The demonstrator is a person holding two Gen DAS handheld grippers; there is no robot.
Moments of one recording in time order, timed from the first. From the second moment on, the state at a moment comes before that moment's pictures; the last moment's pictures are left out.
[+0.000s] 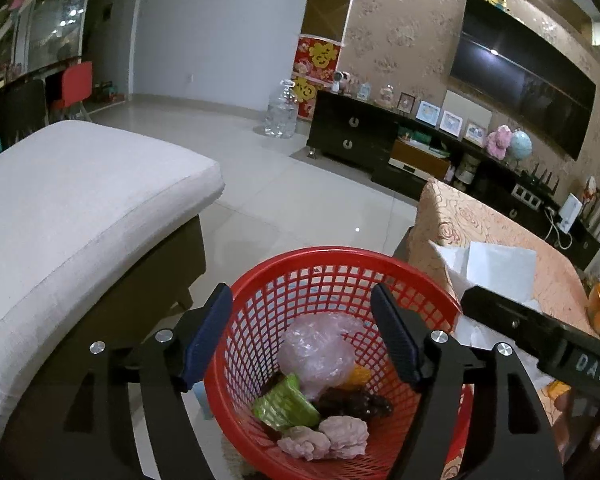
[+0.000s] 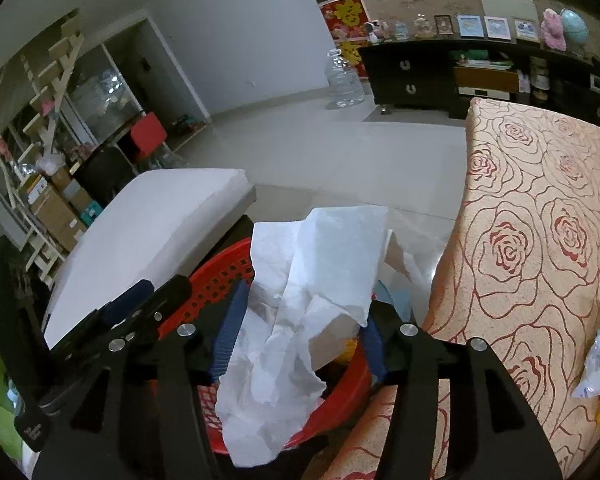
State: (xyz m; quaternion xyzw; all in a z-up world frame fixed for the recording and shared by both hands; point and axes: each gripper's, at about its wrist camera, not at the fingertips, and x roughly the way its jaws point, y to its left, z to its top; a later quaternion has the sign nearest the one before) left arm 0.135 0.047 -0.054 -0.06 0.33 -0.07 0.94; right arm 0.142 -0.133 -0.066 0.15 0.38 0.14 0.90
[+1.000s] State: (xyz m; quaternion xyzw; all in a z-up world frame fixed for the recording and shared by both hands) left arm 0.125 0.038 -0.043 -0.05 0.29 -0.07 0.95; right arm 0.062 -0.192 -0.061 0.06 0.33 0.02 0.94
